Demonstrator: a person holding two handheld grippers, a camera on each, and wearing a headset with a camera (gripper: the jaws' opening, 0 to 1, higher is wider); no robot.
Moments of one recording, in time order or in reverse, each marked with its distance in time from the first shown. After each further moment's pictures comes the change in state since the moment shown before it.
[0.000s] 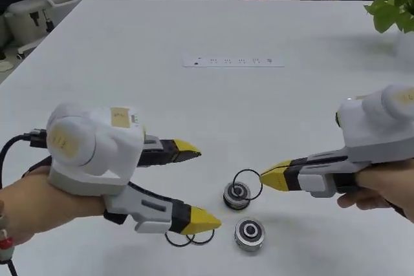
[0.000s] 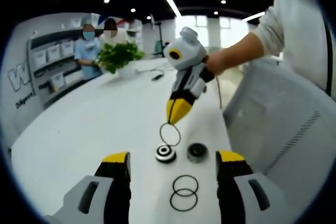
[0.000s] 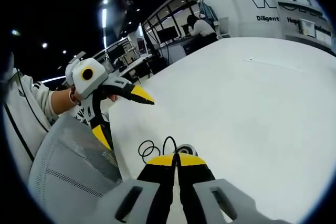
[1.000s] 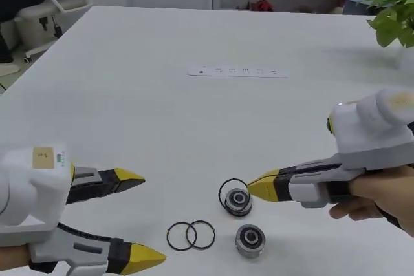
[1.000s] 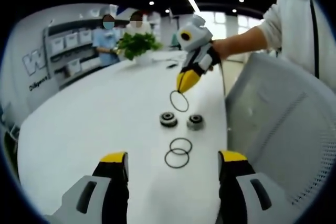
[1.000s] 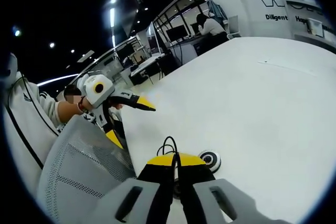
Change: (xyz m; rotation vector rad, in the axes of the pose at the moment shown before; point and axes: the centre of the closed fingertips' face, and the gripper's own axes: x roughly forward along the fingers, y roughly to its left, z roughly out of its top) left arm -0.053 -0.014 -0.053 -0.088 0.059 0.117; right arm 0.011 0.036 0.008 -0.011 0.018 0.084
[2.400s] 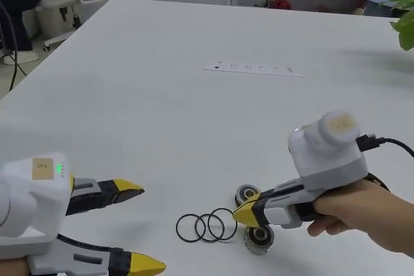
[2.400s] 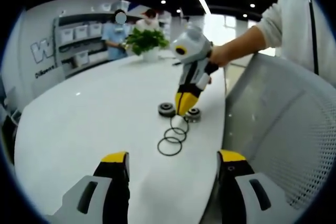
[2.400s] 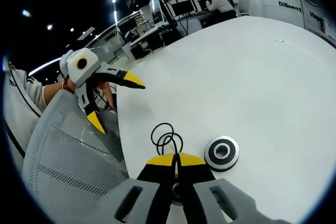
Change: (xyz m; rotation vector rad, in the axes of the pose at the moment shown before) left arm -0.006 -0.010 -0.020 -0.081 -0.006 0.038; right arm 0.048 -0.009 -0.047 -0.041 0.223 0.009
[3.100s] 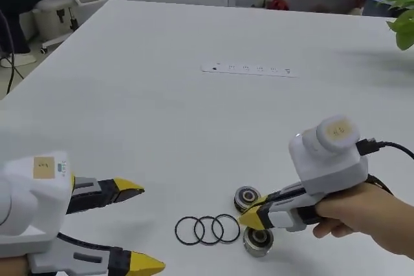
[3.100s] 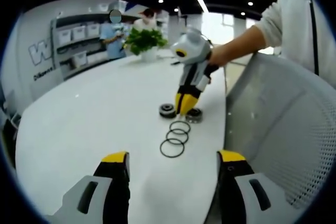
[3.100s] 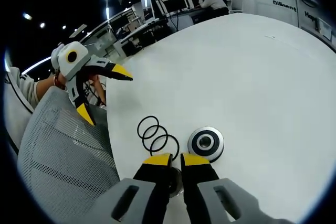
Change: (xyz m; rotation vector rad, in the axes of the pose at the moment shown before) left arm 0.002 0.005 0.005 0.018 0.009 -0.009; right arm -0.009 -0.020 -0.009 0.008 0.019 -0.075
